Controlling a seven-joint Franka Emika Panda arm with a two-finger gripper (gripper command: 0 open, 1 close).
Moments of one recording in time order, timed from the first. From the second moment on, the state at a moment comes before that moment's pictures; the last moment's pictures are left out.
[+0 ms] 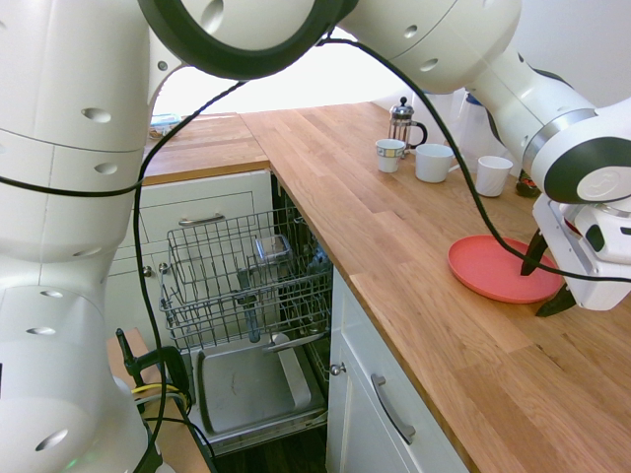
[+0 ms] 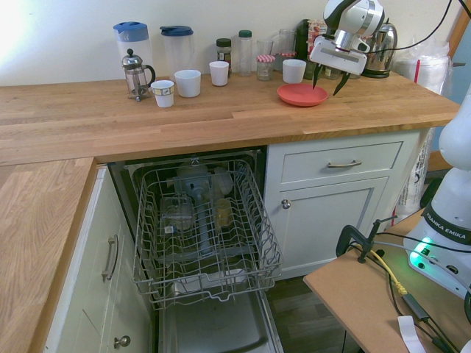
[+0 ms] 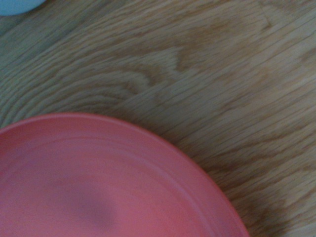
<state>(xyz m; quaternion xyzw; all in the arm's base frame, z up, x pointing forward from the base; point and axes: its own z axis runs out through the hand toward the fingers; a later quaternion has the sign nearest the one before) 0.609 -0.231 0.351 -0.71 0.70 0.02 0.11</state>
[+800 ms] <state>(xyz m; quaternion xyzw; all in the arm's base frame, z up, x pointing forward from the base) 0.615 -0.222 0.339 -0.71 0.69 0.03 0.14</state>
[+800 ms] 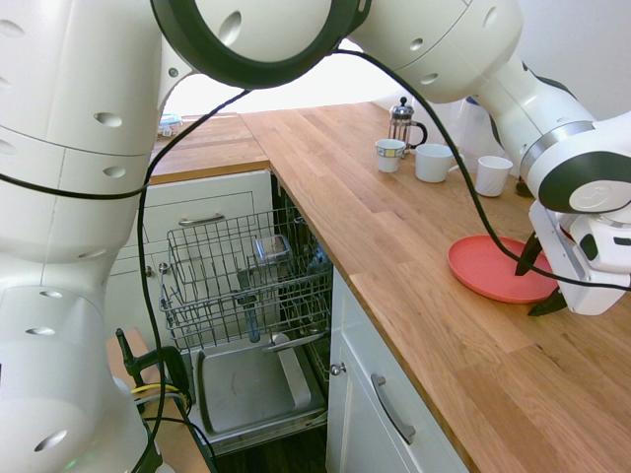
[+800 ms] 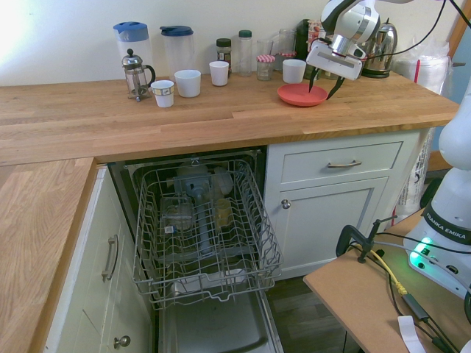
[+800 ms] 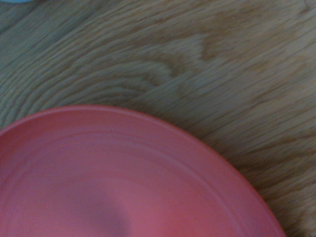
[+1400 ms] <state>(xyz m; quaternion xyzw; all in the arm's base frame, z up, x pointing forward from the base) 0.618 -0.219 0.339 -0.72 0.68 0.03 0.15</state>
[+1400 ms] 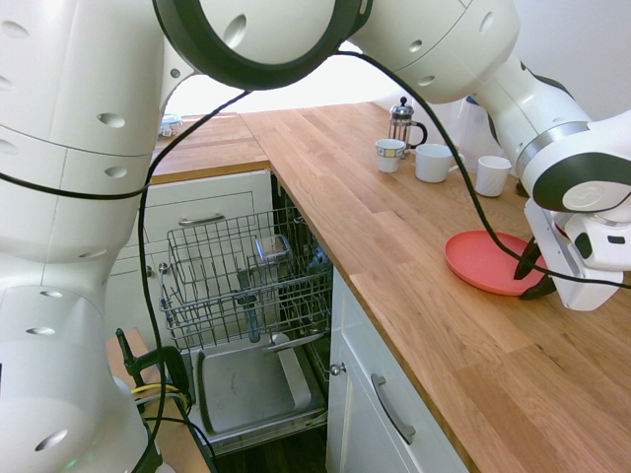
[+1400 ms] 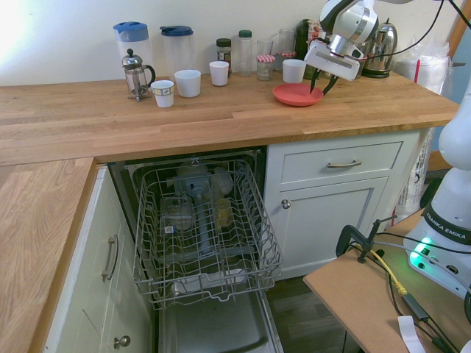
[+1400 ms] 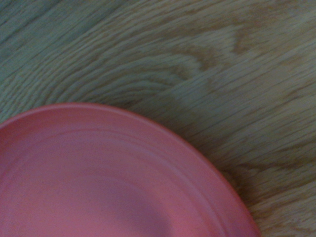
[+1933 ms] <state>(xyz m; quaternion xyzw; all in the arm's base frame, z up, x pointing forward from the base) 0.615 -0.220 0.338 -0.73 0.66 0.01 0.18</state>
